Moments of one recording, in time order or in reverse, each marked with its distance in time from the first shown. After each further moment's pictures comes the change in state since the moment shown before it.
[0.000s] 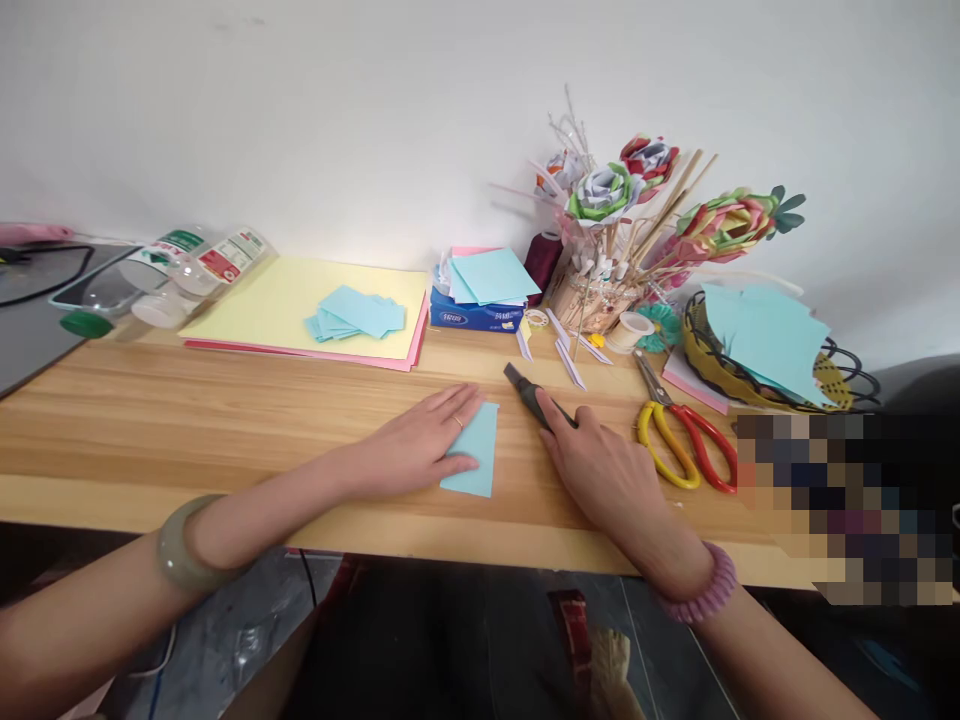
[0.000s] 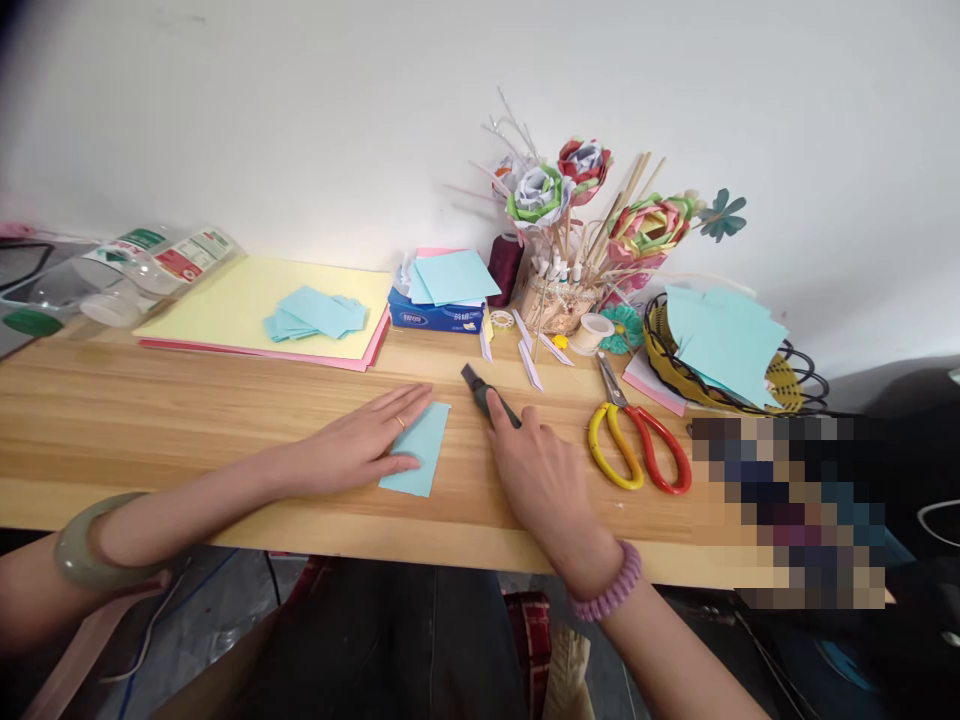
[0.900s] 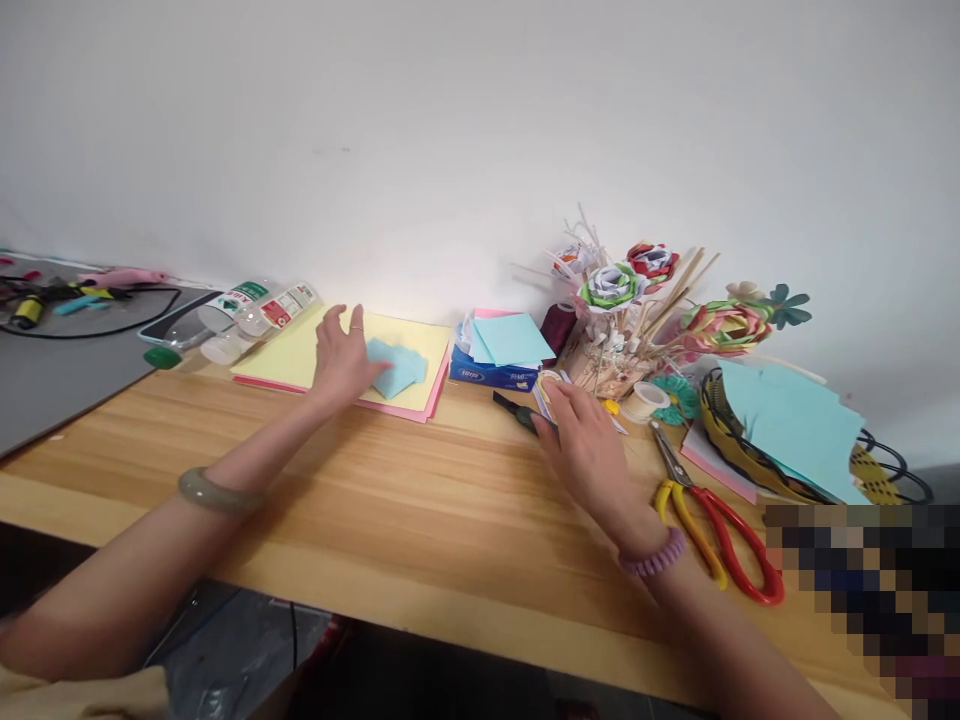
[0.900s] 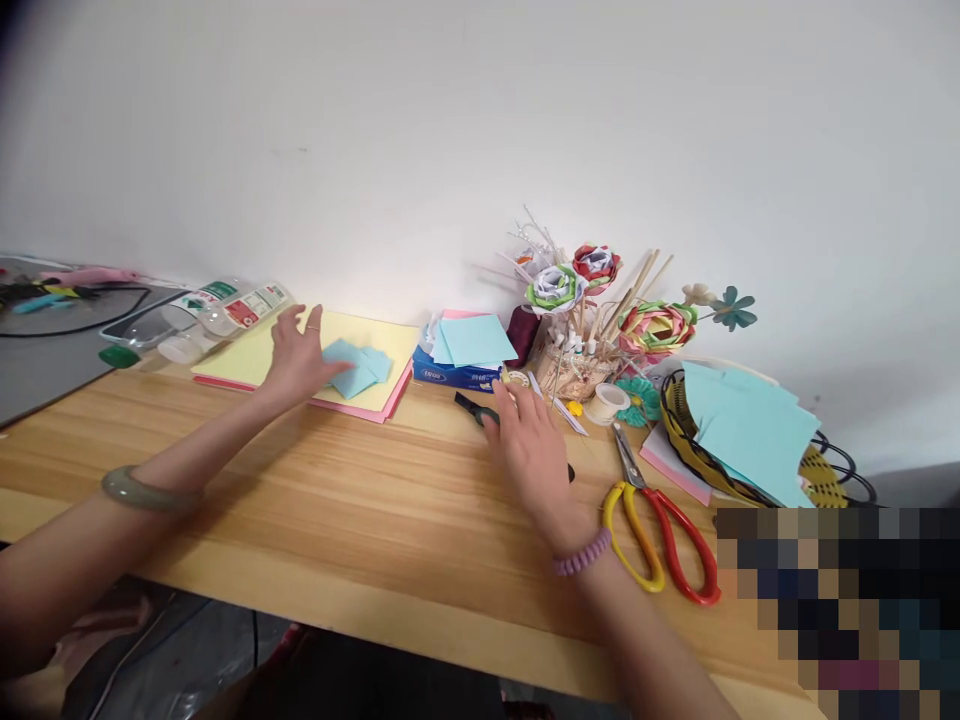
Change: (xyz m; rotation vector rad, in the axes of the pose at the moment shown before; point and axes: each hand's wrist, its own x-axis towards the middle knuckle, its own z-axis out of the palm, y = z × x) left_hand -0.006 -0.110 -0.072 0.040 0.735 -0.690; right_hand 0.083 0.015 0.010 0.274 0.492 -0.152
